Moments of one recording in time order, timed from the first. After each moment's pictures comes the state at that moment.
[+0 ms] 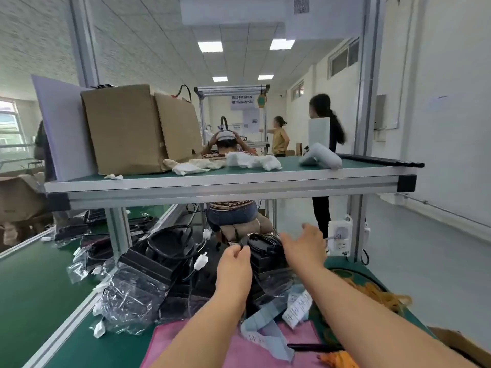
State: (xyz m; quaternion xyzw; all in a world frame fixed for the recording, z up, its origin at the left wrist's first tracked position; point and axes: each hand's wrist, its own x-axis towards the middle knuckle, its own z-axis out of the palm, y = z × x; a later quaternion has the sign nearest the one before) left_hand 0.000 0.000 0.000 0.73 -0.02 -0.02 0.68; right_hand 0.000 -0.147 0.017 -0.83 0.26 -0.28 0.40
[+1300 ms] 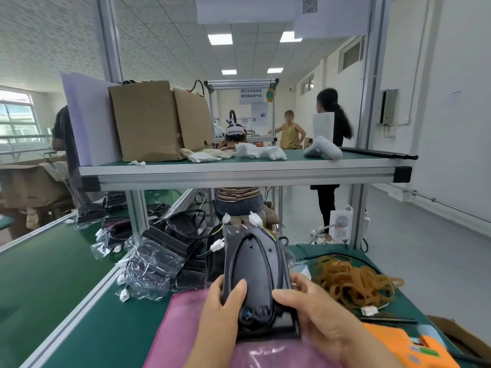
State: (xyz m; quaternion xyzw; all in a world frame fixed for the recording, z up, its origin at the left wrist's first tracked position) left_hand -0.142 0.069 -0.020 0.68 -0.01 -0.01 0.73; right_hand -0.168 -0.095 -0.009 -0.56 0.02 0.04 0.83
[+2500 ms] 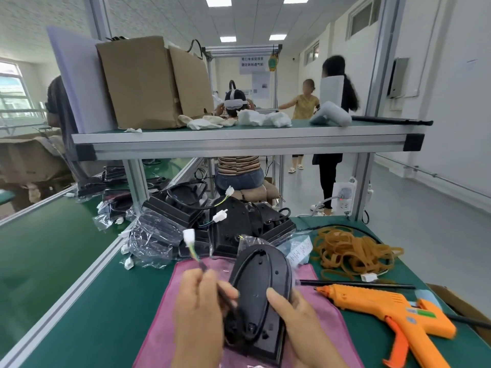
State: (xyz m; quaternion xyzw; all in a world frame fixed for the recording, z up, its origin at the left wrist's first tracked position) left_hand -0.158 0.098 -0.040 0.70 0.00 0.15 0.70; right_hand -0.182 -0.051 -0.086 -0.56 0.11 -0.05 0.82
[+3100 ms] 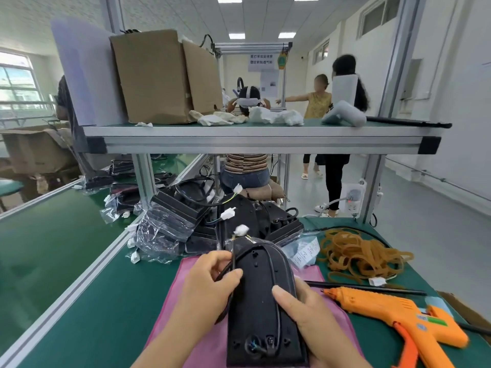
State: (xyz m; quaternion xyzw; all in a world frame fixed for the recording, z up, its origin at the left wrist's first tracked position) left_hand -0.129 0.111 -0.034 0.81 -0.09 0.09 0.57; right_hand -0.181 -0.062 -0.074 -0.61 0.04 -0.01 0.79
